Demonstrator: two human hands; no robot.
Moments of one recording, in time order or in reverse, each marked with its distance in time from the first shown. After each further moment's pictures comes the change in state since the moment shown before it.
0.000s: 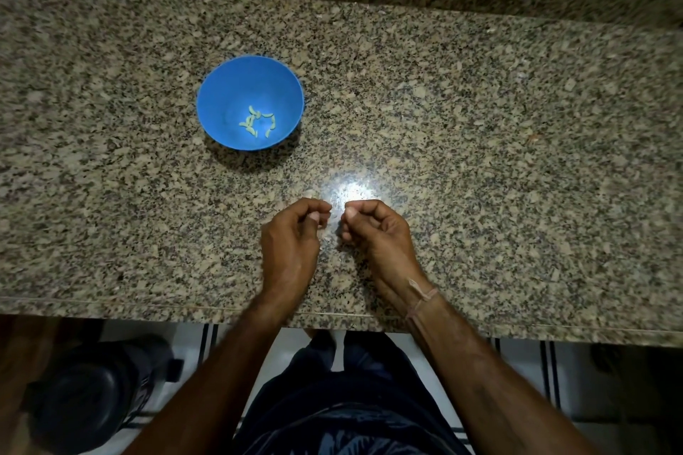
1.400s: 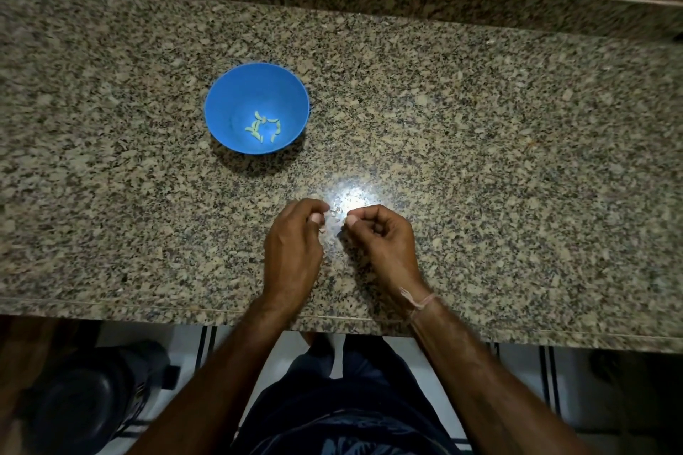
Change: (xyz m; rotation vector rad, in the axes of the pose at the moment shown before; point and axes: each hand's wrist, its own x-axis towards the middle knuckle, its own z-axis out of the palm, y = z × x) left_hand 0.000 -0.009 -0.004 0.136 0.014 0.181; right_hand 0.002 0.006 -0.003 -0.328 0.082 -0.167
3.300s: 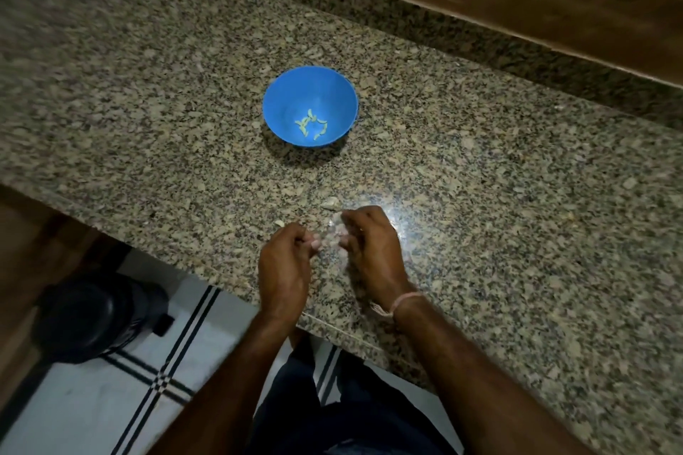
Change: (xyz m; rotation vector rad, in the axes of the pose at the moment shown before) left_hand -0.039 -0.007 0.032 0.004 0.363 -0.344; right_hand 0.047 0.012 -0.003 -0.813 -0.366 -0.523
